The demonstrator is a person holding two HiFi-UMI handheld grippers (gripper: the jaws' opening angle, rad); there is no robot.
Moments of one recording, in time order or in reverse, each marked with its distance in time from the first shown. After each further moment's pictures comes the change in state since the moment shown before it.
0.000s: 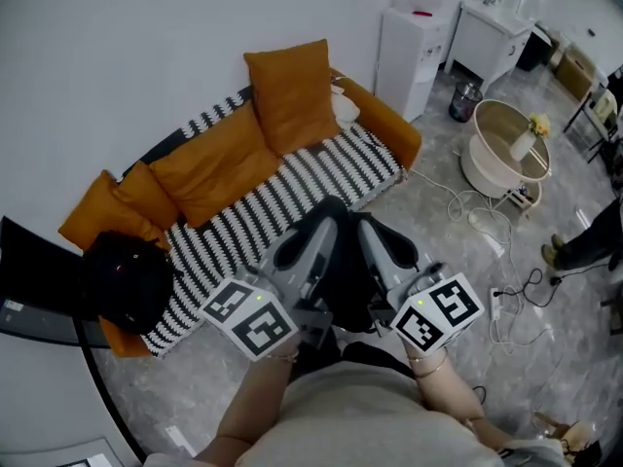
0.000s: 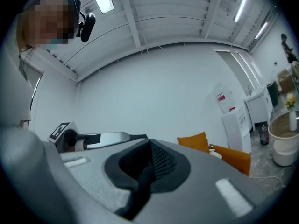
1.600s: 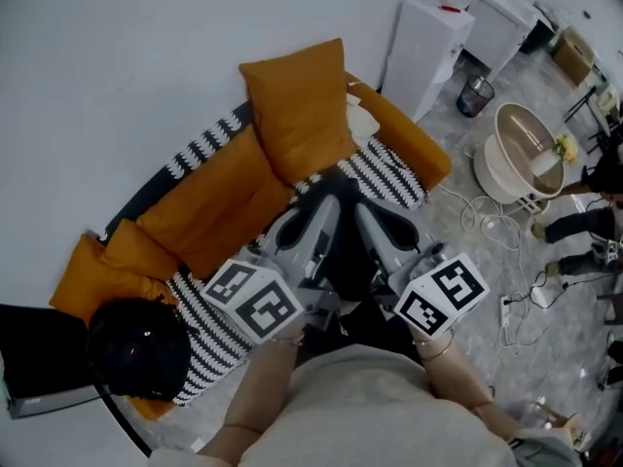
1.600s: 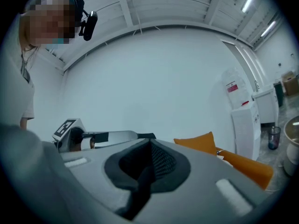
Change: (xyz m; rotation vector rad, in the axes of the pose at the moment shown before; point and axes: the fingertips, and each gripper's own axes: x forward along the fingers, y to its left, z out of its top) left arm 0.167 0.291 0.138 -0.093 0.051 -0.016; right arm 0.335 -0.115 -0.003 -0.025 0.082 -0.035
